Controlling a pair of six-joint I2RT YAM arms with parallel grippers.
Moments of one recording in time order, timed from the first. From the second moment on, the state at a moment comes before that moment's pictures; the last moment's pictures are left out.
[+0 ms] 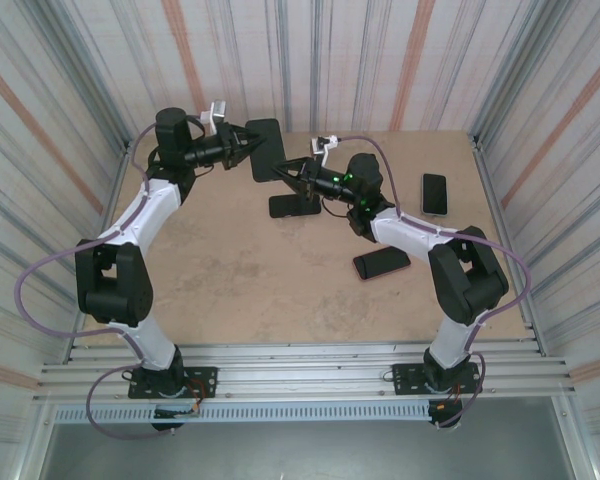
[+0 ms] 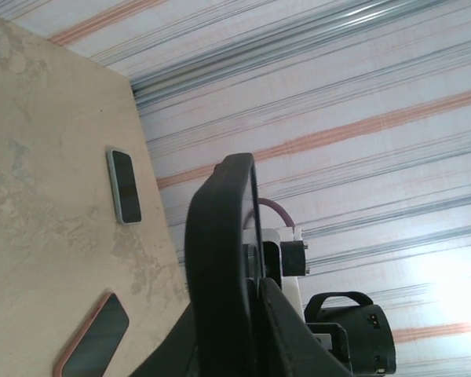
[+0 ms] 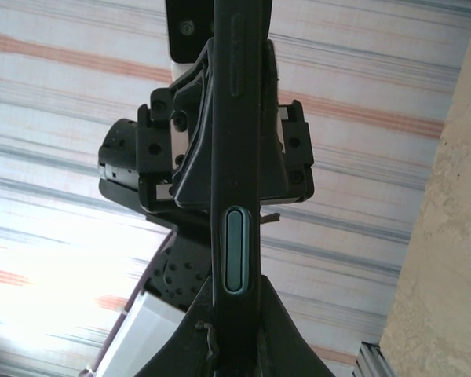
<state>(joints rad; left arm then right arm) -0.15 1.71 1.41 0.21 1.01 -1.13 0.56 1.77 1.16 0.81 -0.70 1.51</state>
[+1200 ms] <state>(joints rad) -0.23 1.60 1.12 0.50 0.40 -1.45 0.71 1.68 1.06 0.69 -0.30 1.13</state>
